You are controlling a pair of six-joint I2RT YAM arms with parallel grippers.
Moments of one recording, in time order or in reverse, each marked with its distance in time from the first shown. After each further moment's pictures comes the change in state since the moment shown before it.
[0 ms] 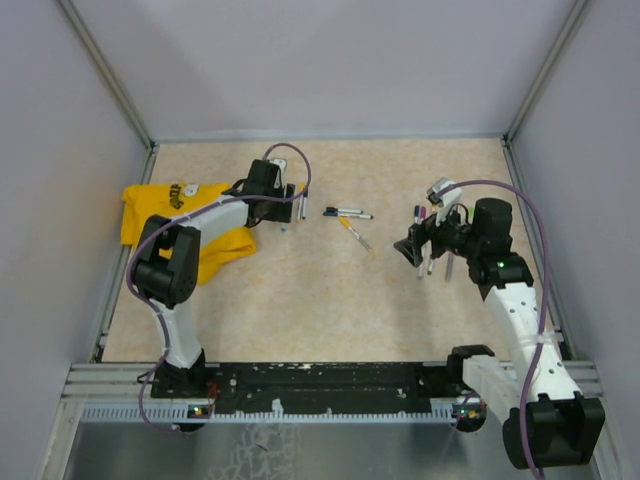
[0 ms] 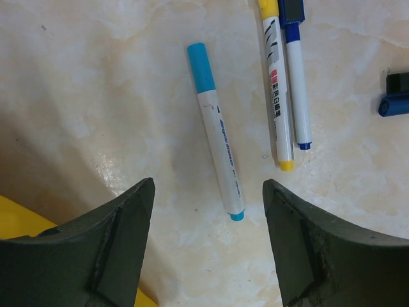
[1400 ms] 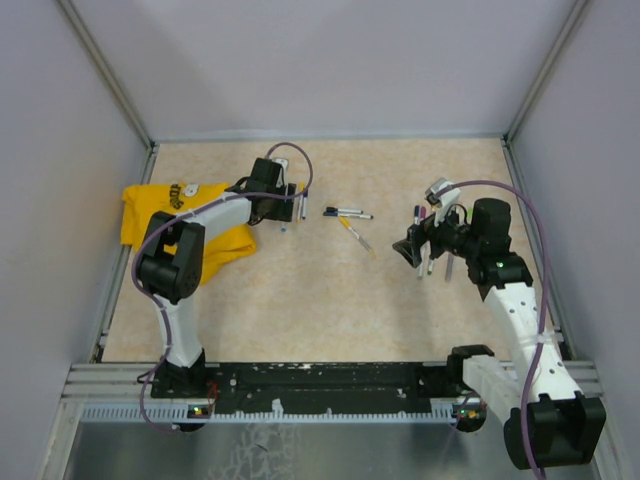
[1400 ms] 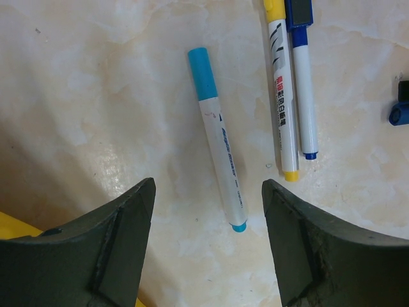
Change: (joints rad) left arm 0.000 0.047 0.048 -0.031 -0.008 0.001; right arm 0.011 0.000 0.000 0.000 0.000 -0.001
